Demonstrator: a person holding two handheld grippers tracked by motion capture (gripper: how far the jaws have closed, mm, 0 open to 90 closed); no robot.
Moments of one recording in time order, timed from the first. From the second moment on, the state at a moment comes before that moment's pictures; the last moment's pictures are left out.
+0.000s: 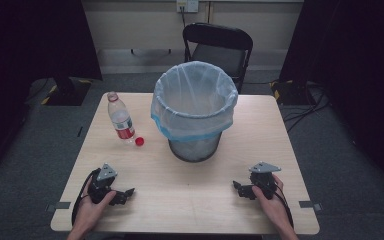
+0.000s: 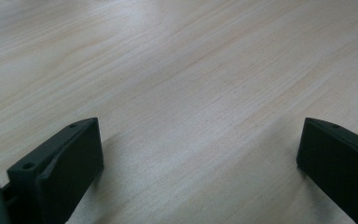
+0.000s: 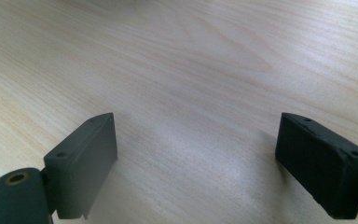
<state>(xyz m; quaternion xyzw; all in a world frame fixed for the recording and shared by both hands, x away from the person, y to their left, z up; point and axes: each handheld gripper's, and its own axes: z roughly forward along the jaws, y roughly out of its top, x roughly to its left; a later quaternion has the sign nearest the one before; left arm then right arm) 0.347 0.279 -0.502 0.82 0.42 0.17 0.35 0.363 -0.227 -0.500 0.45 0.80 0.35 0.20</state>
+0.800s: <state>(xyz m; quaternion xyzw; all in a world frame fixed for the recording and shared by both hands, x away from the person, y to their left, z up) 0.358 0.308 -0.472 0.79 0.44 0.18 0.39 0.364 -0.227 -0.500 0.45 0.80 0.35 0.20</state>
